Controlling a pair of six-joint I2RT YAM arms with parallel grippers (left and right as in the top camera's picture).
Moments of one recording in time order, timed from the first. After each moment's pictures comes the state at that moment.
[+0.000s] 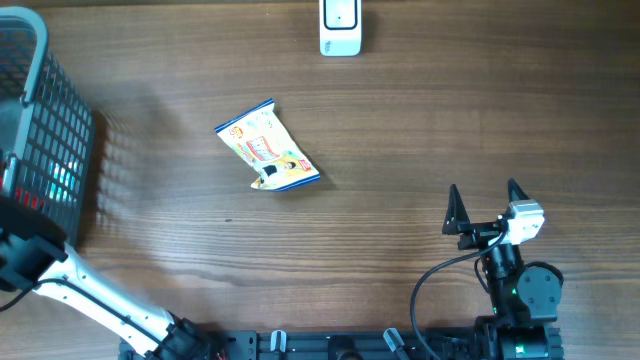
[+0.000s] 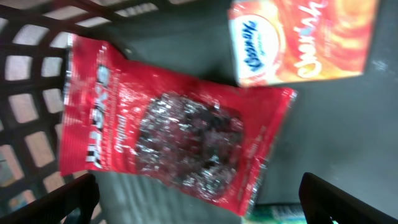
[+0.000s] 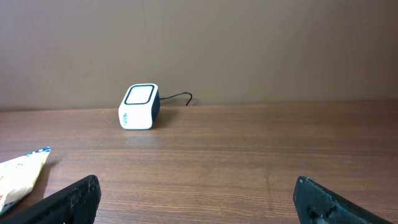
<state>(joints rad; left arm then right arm) 0.85 2.39 2.35 -1.47 -0.24 -0.48 0.02 0.02 0.01 0.00 -0.08 0.08</state>
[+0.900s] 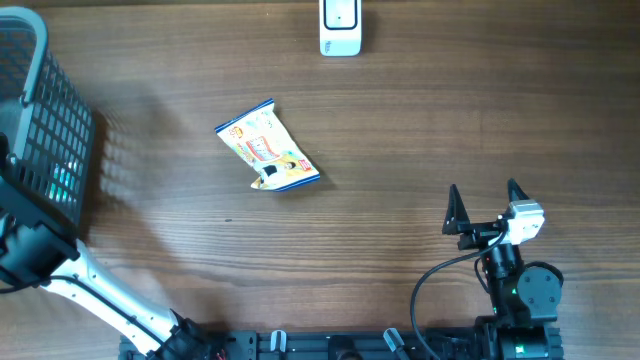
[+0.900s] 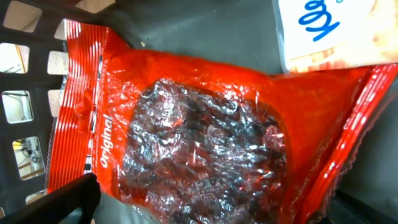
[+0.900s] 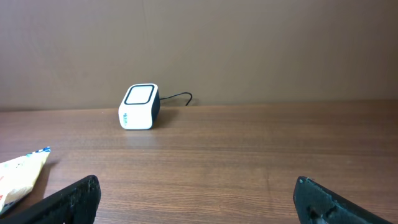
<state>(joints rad) 0.77 2.31 1.91 -1.15 -0.57 -0.52 0.02 0.02 0.01 0.00 -0.08 0.08</state>
